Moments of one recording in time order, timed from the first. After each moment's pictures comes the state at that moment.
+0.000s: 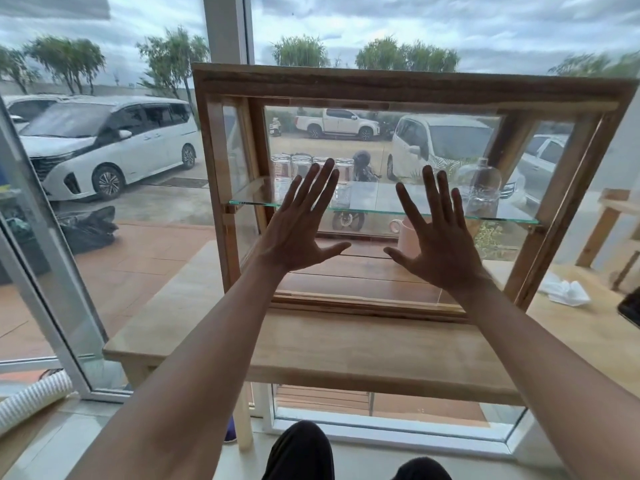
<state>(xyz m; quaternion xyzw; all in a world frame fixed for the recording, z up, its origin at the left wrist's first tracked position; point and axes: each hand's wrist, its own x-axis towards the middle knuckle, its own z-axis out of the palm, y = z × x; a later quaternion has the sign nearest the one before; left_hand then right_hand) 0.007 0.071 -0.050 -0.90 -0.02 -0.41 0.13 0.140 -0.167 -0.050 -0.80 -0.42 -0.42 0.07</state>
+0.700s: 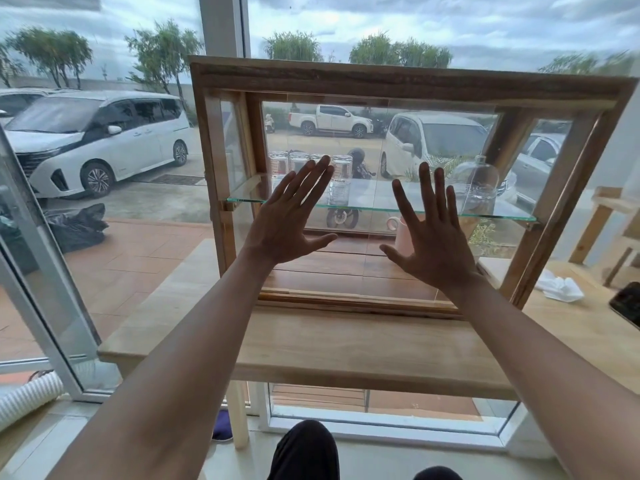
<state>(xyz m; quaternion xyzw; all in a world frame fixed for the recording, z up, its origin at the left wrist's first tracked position) 0.000 0.087 -0.043 -0.89 -0.01 -0.42 0.16 0.134 -0.158 -0.050 -0.81 -0.42 -0.41 0.05</state>
